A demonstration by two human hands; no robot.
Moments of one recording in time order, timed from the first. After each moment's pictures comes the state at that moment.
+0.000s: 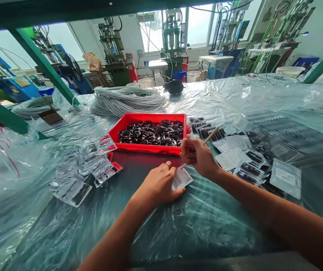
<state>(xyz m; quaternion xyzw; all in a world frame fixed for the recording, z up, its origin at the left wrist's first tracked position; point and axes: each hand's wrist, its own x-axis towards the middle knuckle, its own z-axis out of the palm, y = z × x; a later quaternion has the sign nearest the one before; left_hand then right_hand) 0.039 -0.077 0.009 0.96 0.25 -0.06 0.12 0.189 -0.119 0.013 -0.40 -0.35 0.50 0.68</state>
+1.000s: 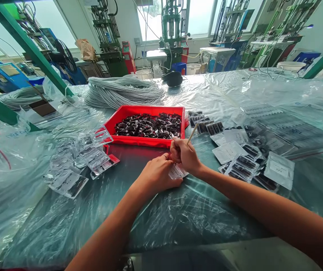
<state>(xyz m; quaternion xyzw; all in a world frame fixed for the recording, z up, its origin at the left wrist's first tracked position) 0.041 -0.069 -0.002 0.96 0.24 0.00 0.16 0.167 -0.108 -0.015 -0.47 -0.38 0.43 0.67</state>
